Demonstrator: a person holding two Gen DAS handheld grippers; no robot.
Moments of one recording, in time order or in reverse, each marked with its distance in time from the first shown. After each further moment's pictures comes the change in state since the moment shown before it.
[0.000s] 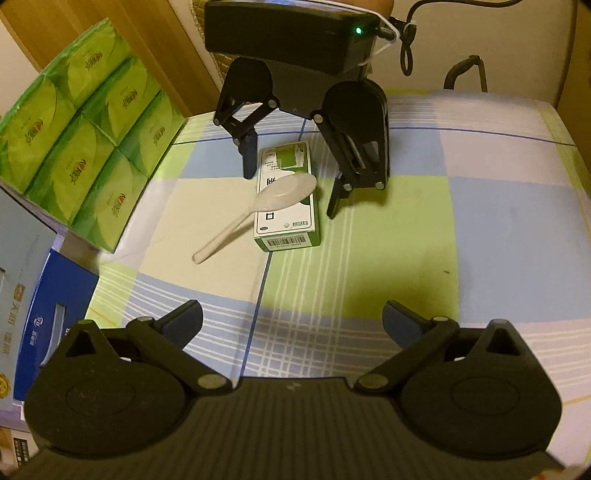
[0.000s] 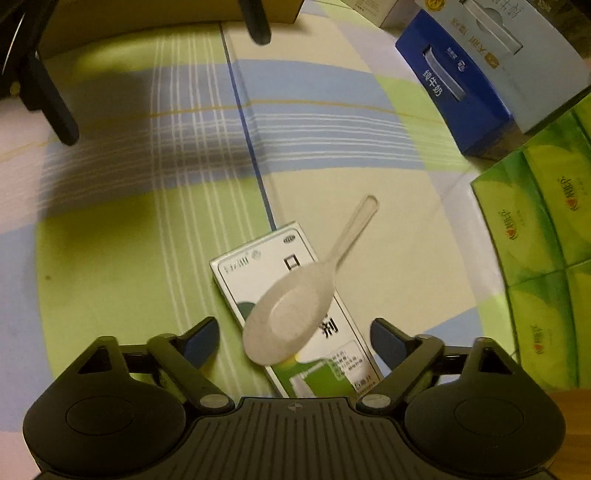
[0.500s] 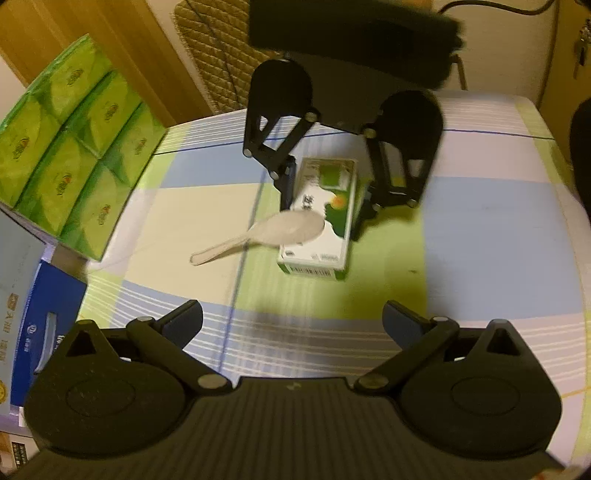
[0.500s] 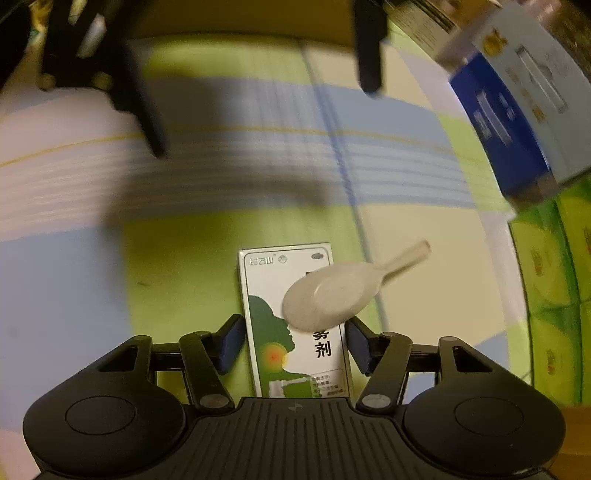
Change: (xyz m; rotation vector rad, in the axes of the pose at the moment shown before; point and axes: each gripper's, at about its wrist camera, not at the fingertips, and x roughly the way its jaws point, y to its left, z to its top) left arm -0.011 -0.025 0.002 0.041 -0.008 -0.032; right arm -0.026 0.087 0.006 -0.116 -0.030 0.026
